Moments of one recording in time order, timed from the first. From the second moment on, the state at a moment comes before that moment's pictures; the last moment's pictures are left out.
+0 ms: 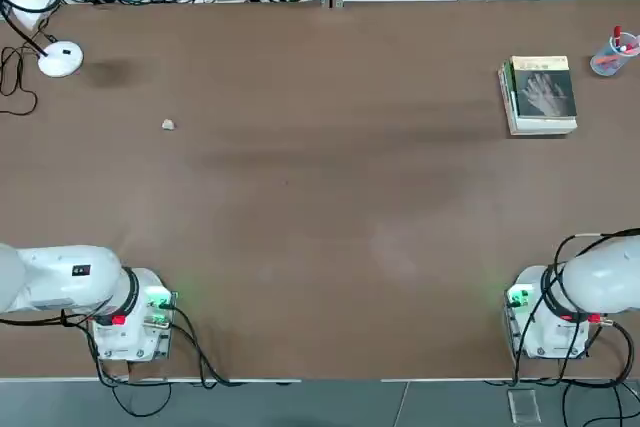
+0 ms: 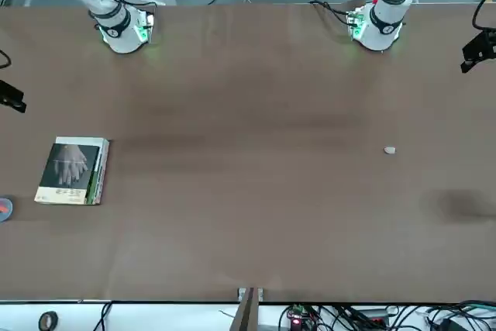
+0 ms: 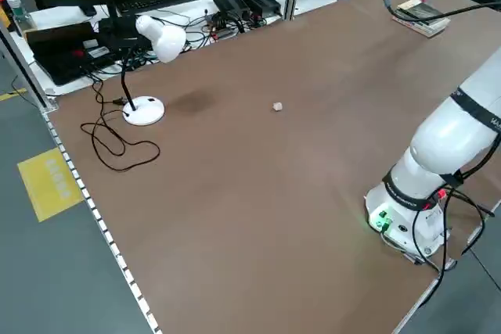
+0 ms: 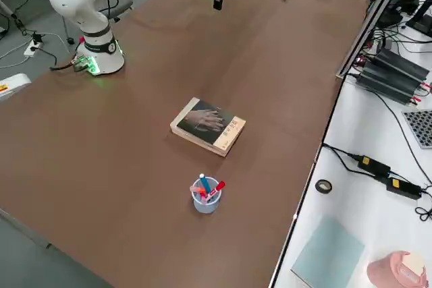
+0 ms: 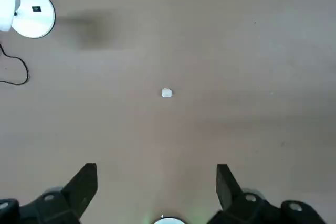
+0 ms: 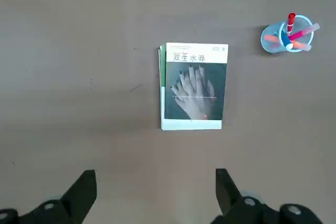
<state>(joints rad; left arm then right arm) 0.06 -0.16 -0.12 -1.64 -0.01 1.50 0.00 0.16 0.08 -0.14 -1.42 -0.03 1.47 0.04</state>
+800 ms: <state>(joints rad) 0.06 -0.16 -0.12 -1.64 -0.01 1.50 0.00 0.15 0.08 -0.13 -1.43 -0.03 1.47 0.05</state>
